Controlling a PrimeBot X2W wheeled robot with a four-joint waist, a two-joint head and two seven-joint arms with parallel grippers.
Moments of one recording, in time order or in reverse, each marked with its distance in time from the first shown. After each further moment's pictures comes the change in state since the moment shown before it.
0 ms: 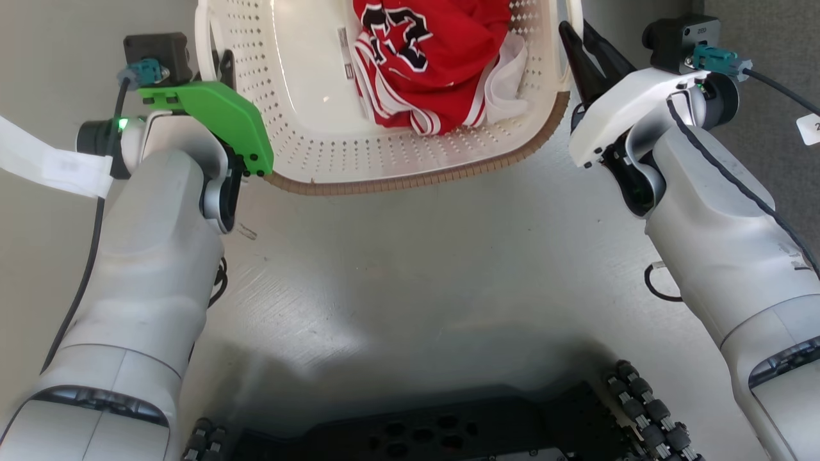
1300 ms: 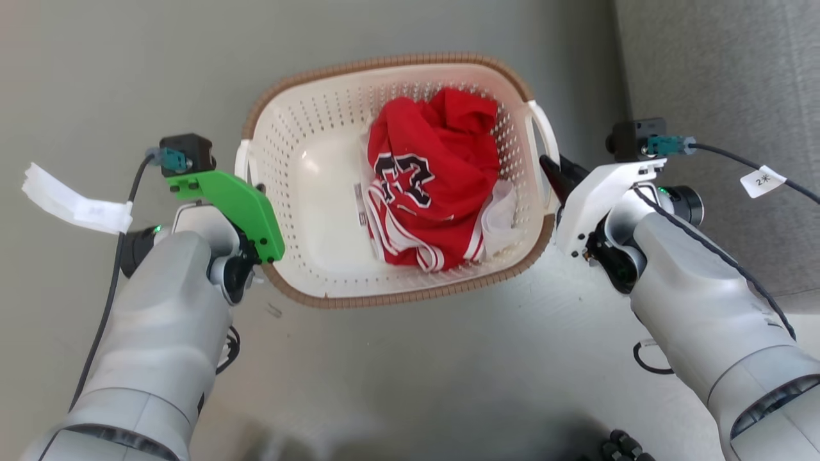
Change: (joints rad) left arm 0.101 -0.009 -0.087 0.149 -0.228 -0.097 0.179; right arm 0.115 0.022 0.146 0.138 0.203 0.001 0.145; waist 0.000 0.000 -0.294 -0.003
